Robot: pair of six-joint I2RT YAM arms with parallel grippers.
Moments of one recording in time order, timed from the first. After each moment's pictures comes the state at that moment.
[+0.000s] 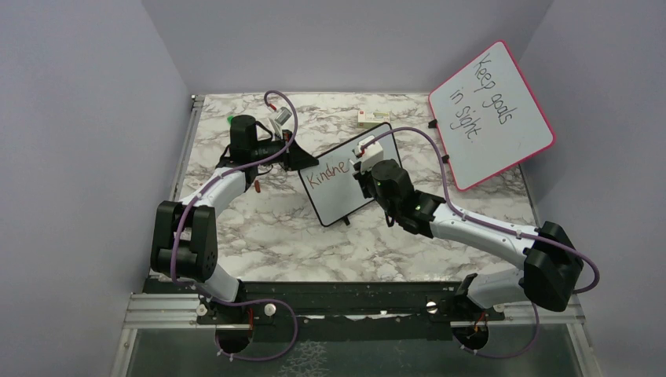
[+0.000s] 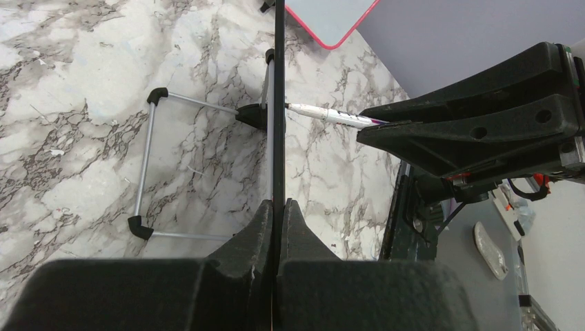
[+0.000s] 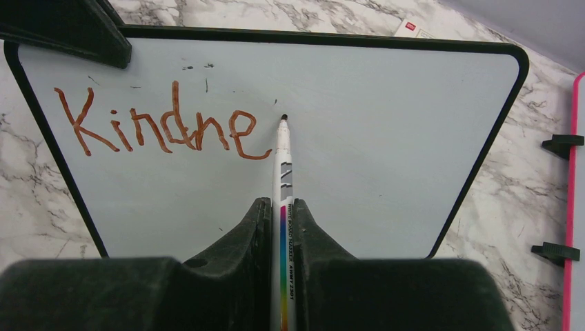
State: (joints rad) left arm -0.16 1.56 0.96 0.24 1.07 -0.35; right arm 0.89 1.35 0.90 0.11 0.43 -0.03
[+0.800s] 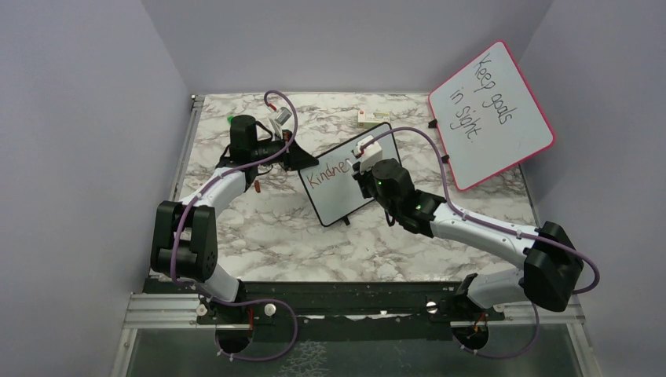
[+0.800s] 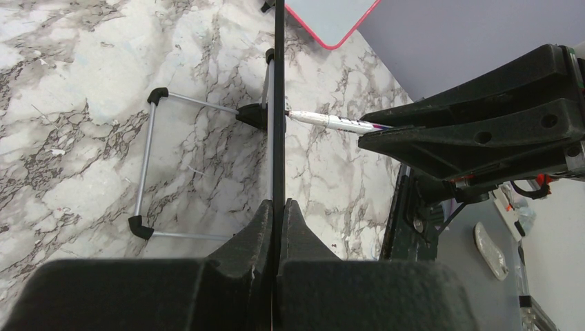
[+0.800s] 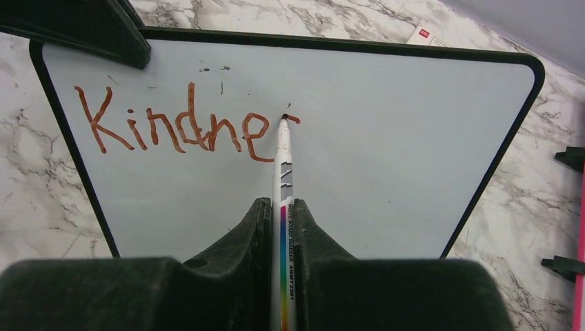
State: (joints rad) left arm -0.16 1.56 0.96 0.24 1.07 -0.35; right arm 0.89 1.35 0.90 0.12 0.37 -0.03
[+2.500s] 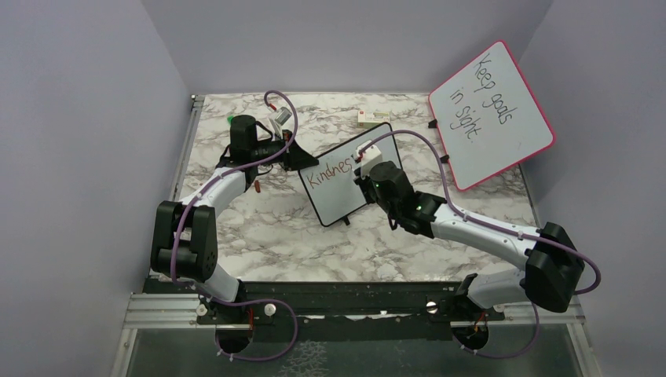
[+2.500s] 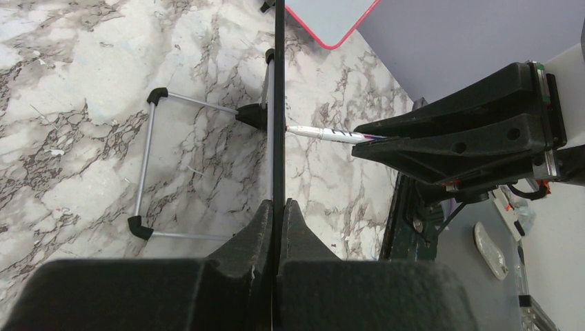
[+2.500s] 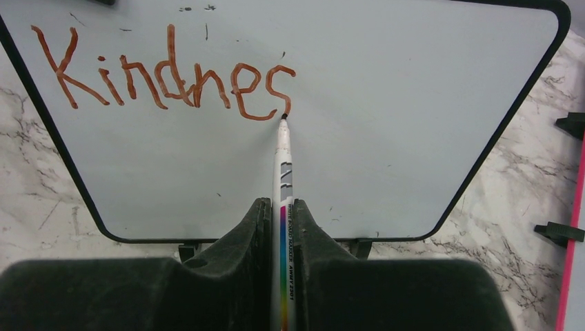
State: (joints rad) left arm -0.16 1.56 0.96 0.24 1.07 -0.35; right arm 0.89 1.35 0.90 0.01 0.41 -0.02
